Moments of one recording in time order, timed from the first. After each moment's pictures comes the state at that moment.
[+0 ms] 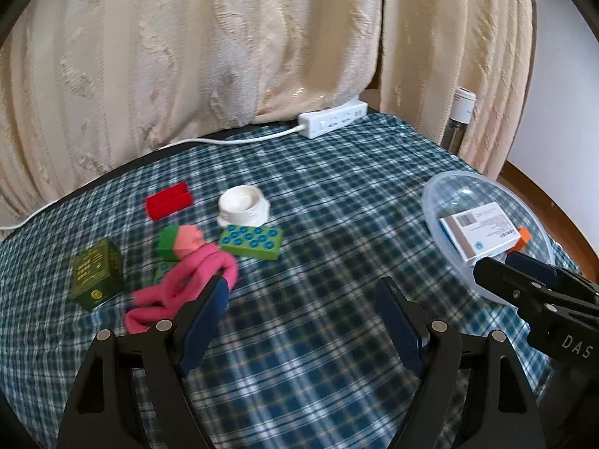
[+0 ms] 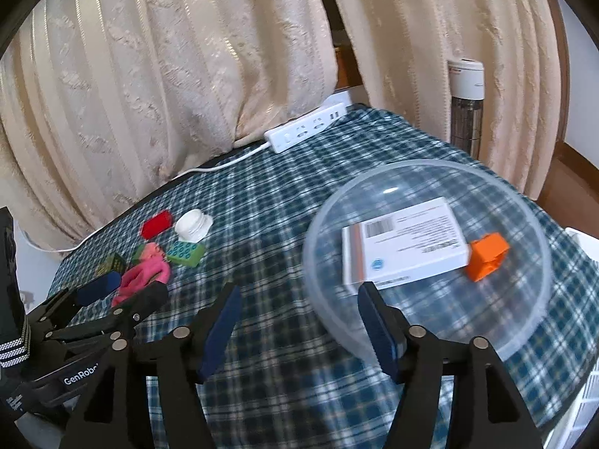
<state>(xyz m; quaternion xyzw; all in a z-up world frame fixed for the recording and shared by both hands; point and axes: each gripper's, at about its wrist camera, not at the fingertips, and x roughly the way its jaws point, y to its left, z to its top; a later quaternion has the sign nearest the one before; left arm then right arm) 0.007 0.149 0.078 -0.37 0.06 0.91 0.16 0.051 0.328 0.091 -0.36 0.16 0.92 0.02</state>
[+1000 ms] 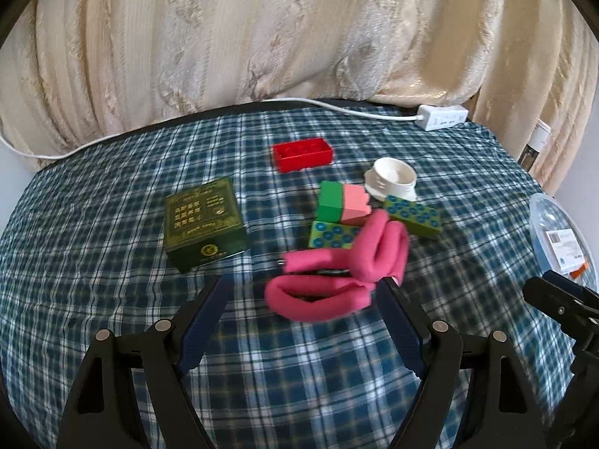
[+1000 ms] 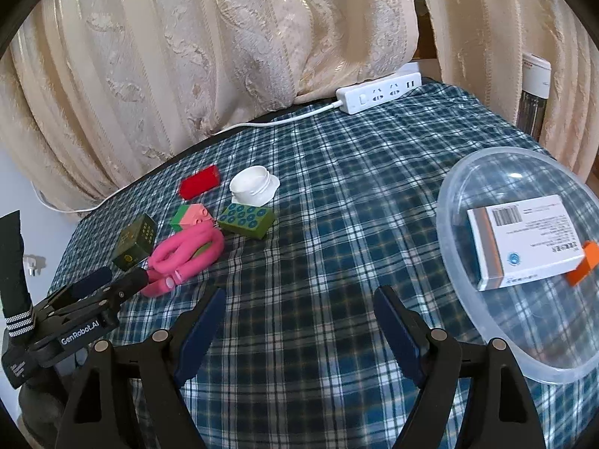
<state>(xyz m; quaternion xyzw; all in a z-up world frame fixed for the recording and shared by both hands) -0.023 0.025 0.048 -0.41 0.00 0.91 0.06 0.004 0.256 0.072 -0.41 0.14 0.90 -0.05</state>
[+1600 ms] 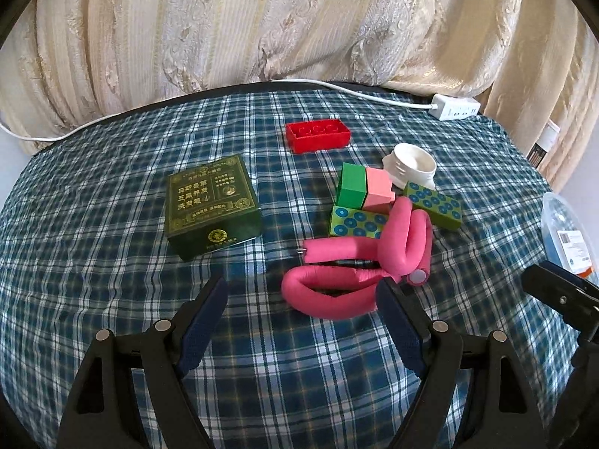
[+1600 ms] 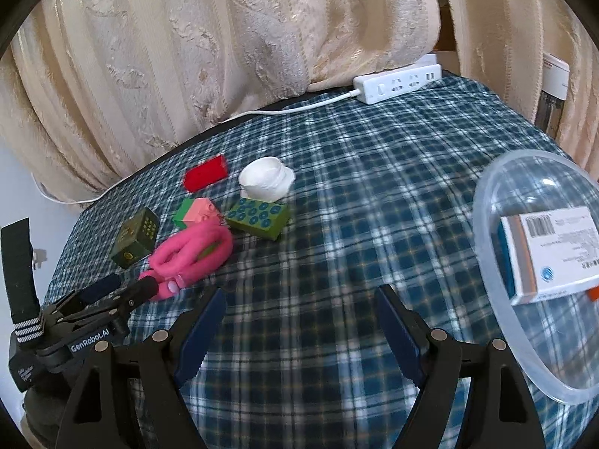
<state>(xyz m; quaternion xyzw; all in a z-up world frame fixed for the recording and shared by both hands) -0.032 0.012 0.034 -0.43 -0.01 0.90 0.05 -0.020 0.236 0.066 -0.43 0.14 0.89 -0.08</state>
